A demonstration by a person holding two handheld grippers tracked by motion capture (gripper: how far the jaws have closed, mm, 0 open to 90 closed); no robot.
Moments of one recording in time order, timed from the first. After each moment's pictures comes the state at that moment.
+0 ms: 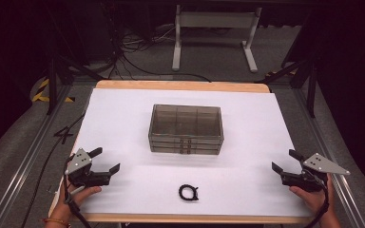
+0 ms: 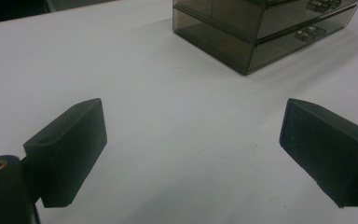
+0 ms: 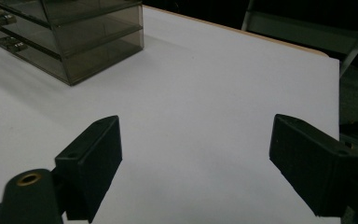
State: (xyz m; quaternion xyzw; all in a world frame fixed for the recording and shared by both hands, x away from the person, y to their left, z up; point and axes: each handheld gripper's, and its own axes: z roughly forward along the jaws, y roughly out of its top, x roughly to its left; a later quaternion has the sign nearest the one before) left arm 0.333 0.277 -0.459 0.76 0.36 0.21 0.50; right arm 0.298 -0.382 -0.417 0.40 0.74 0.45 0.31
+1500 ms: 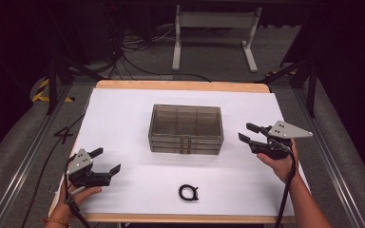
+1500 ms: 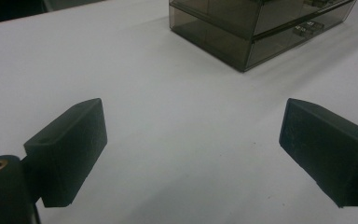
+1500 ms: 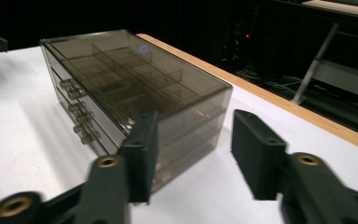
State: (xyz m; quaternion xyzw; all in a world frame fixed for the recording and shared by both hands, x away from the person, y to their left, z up) left arm 0.333 0.275 -0.459 0.76 0.35 0.21 0.50; right arm 0.369 -0.286 -0.359 0.29 0.77 0.51 0.27
